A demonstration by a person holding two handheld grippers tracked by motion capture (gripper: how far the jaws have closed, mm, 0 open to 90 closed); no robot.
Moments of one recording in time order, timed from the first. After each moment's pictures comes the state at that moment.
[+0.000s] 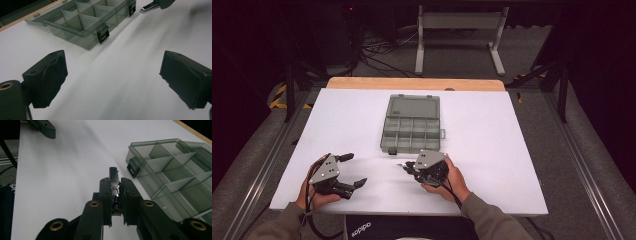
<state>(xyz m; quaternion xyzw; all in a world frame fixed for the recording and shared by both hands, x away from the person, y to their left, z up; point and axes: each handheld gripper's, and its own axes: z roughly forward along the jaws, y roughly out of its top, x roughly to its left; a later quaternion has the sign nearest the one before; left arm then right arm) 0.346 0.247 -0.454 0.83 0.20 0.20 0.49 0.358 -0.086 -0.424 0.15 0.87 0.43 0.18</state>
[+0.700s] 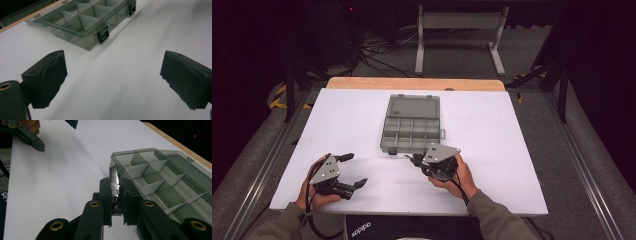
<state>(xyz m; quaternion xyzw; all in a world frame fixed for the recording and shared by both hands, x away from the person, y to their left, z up) 0.346 0.246 -0.453 0.83 0.19 0.21 0.48 0.361 -0.108 -0.405 0.17 0.85 0.46 0.20</state>
